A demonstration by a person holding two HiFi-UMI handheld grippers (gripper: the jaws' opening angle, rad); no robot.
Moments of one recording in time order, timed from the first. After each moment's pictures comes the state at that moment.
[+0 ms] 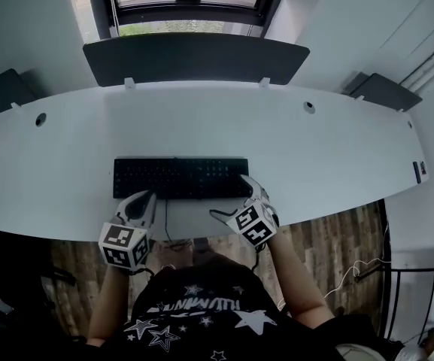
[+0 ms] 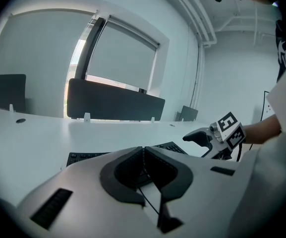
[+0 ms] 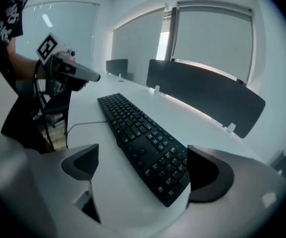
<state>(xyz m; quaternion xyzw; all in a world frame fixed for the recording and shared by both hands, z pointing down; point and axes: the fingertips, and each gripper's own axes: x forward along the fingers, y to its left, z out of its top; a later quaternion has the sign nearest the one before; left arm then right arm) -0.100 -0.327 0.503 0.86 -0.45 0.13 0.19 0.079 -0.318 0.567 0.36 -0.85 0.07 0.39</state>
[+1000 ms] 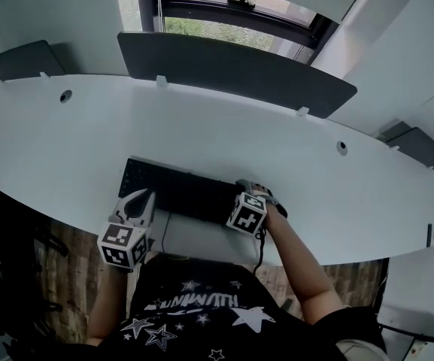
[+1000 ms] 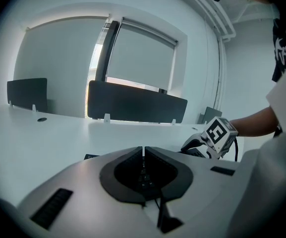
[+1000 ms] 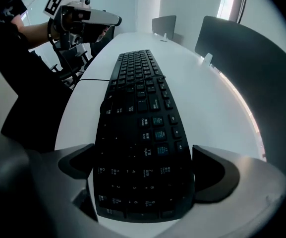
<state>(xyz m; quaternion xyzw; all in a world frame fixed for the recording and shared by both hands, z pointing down) -0.121 -0.365 0.507 0.79 -0.56 0.13 0.21 0.076 -0.369 0.640 0.06 -0.81 0.03 0.59</state>
